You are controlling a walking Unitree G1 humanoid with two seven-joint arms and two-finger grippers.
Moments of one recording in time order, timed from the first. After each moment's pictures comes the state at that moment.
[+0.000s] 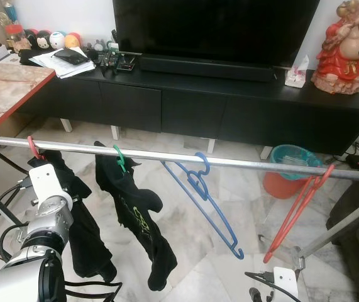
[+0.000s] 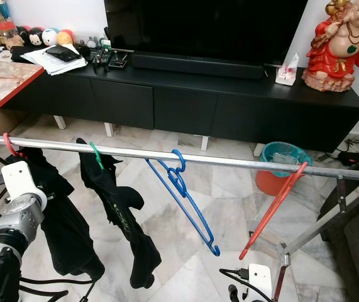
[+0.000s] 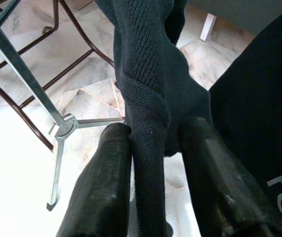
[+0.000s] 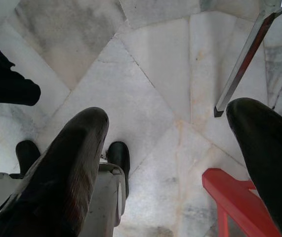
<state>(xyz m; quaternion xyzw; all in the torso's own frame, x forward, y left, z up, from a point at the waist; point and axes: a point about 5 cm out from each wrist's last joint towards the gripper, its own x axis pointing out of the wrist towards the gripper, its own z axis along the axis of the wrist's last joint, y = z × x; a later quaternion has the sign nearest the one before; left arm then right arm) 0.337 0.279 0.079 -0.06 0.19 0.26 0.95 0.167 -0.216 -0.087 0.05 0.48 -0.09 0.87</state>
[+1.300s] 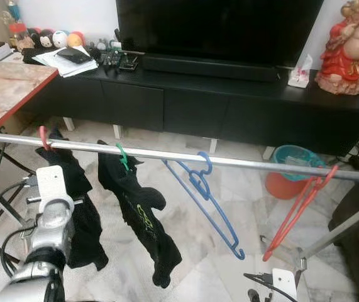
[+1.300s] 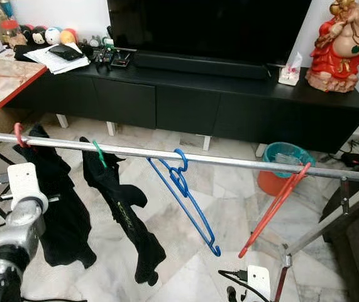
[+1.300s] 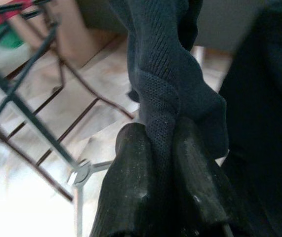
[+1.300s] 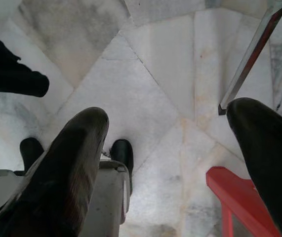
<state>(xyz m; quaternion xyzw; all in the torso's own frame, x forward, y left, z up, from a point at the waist) 0.320 0.262 0.069 0.07 0.11 0.18 0.97 0.165 -0.212 -0.089 0.05 0.48 -0.09 0.87</state>
